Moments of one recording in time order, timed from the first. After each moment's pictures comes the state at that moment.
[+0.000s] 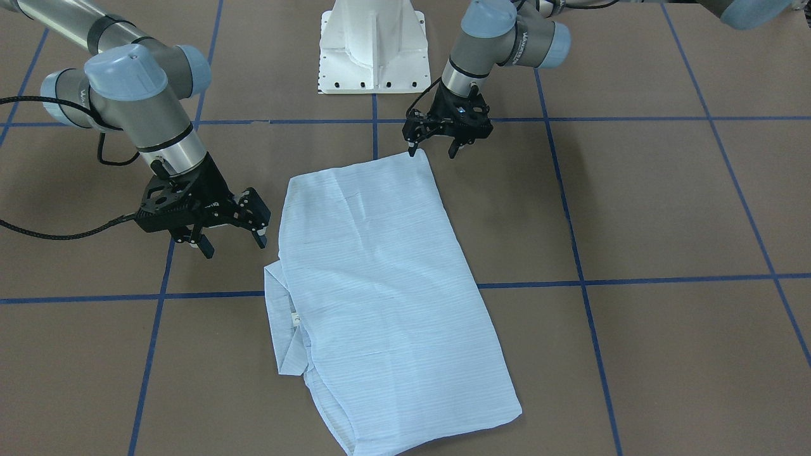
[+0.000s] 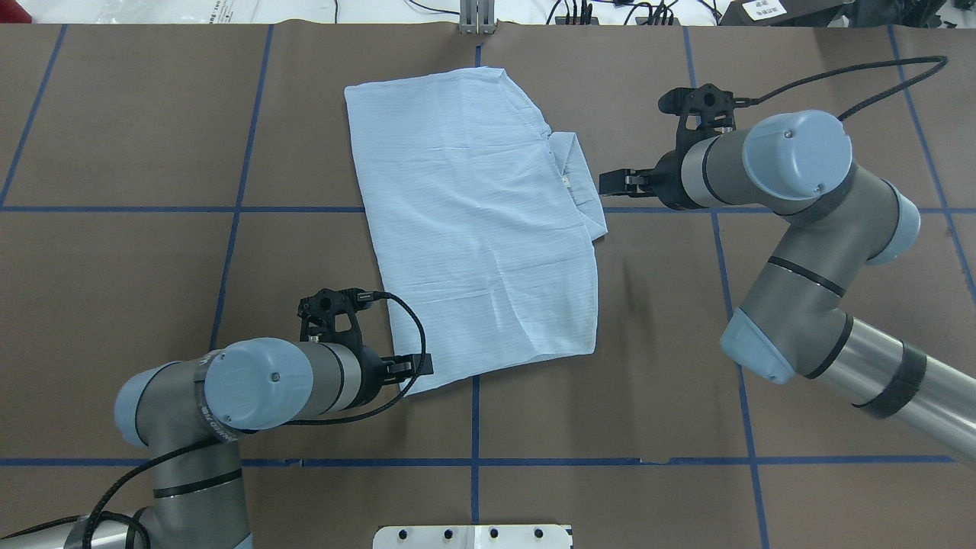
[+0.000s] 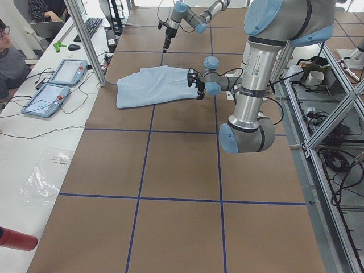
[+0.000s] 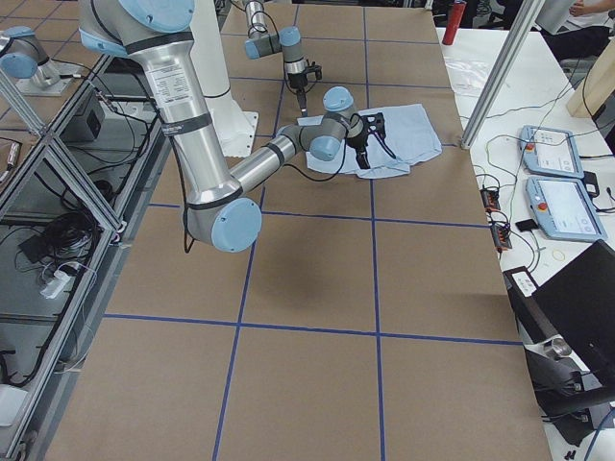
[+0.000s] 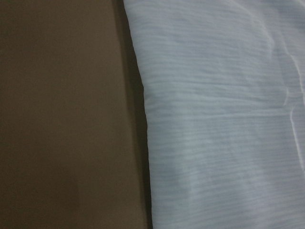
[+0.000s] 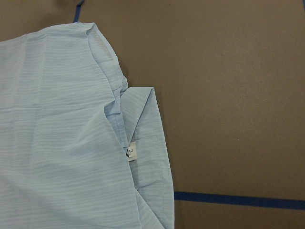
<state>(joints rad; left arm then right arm) -0.29 -1.96 -1.83 -1.98 -1.60 -1.54 0.73 -1.19 1.72 -1.06 1.79 1.12</state>
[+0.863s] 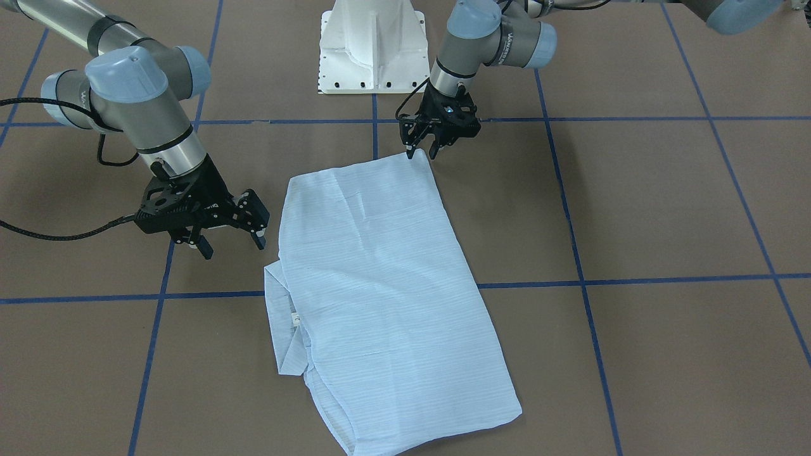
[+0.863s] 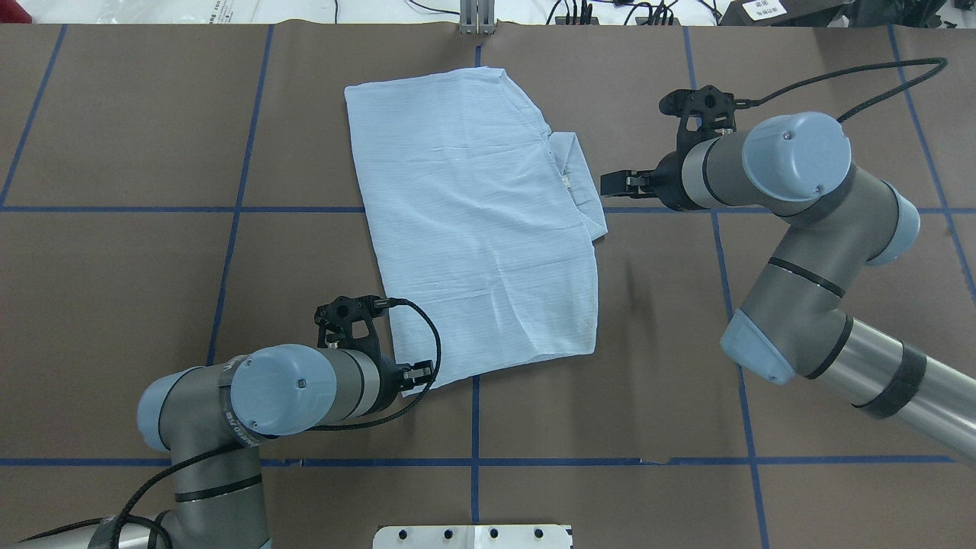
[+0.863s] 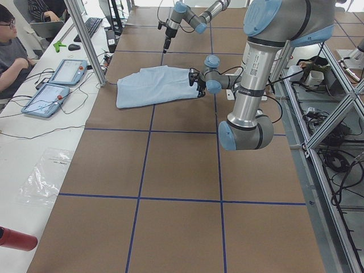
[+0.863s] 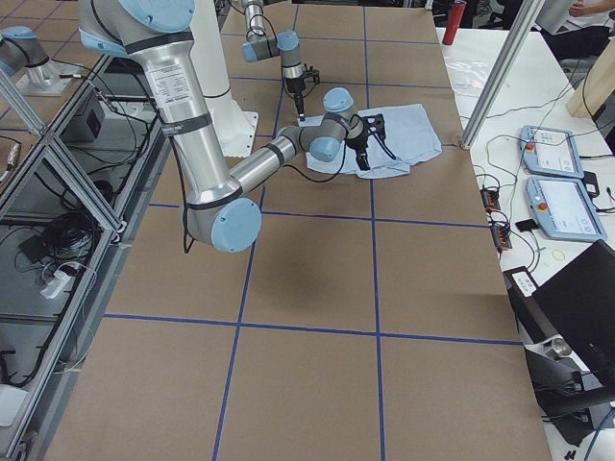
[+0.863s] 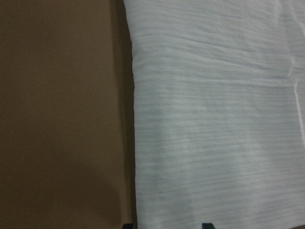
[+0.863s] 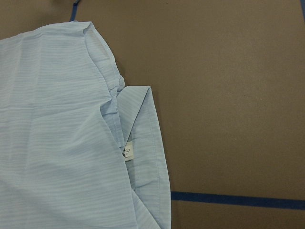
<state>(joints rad) -0.28 -2.00 -1.80 -1.96 -1.60 -1.56 0.73 -1.19 1.72 -1.06 1.78 1.12</state>
